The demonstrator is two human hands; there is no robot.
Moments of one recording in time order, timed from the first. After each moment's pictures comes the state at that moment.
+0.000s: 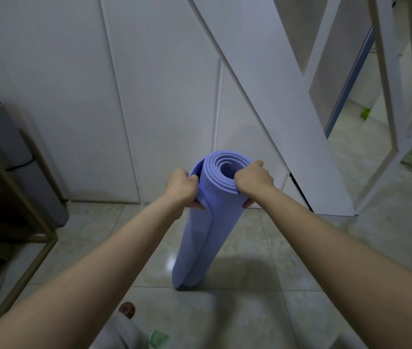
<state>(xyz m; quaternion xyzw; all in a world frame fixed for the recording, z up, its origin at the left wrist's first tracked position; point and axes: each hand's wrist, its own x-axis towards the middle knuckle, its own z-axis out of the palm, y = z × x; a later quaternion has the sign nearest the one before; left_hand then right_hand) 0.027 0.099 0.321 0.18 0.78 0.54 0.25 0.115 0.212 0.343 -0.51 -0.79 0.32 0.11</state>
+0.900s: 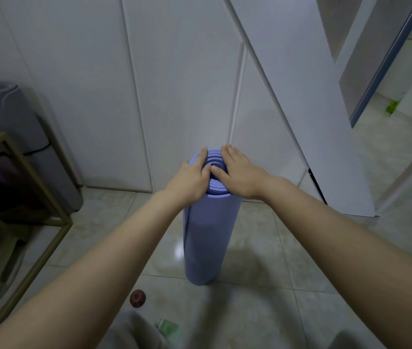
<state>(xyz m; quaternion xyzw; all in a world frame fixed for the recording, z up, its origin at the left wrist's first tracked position) -0.005 0.088 0.315 0.35 0.86 0.34 0.14 0.073 0.204 0.329 -0.20 -0.97 0.14 -0.02</state>
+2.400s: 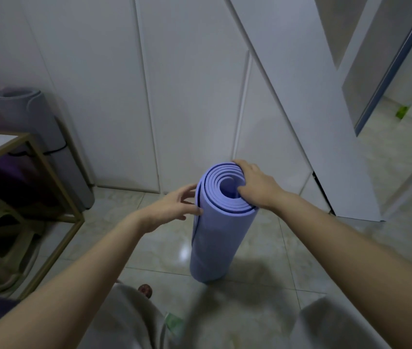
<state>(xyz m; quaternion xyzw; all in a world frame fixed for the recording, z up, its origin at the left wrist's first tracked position) -0.004 0.020 0.286 0.36 0.74 0.44 0.37 0.108 0.199 0.323 -0.25 -0.95 0.20 0.03</state>
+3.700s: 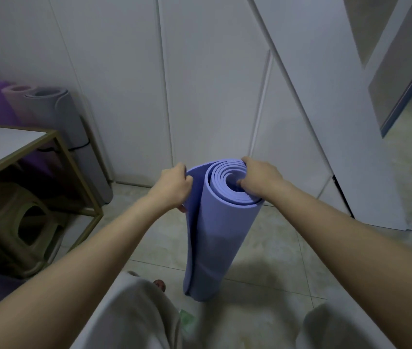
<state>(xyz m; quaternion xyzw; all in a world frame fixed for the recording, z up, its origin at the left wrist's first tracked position) 0.001 0.008 0.336 0.24 0.90 0.35 0.14 0.070 0.180 0.334 -0.28 -0.95 0.11 0.03</state>
